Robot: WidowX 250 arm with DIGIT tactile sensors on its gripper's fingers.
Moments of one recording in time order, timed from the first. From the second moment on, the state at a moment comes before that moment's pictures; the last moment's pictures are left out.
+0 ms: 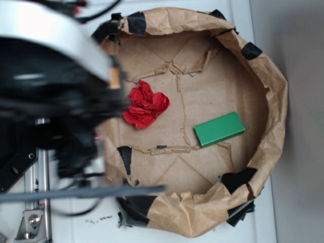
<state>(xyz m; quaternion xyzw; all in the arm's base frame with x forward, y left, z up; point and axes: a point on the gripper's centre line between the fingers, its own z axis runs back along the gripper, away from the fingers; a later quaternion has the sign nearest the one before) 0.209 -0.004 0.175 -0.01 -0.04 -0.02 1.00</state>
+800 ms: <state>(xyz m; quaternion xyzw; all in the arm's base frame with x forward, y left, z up) 0.246 0.010 0.124 -0.01 -0.03 -0.03 1.00</state>
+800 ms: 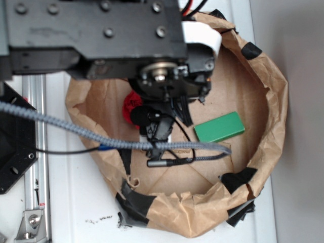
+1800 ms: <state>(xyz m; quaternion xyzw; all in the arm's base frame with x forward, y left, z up) 0.251 0.015 0.040 0.01 -0.04 -0.06 1.00</state>
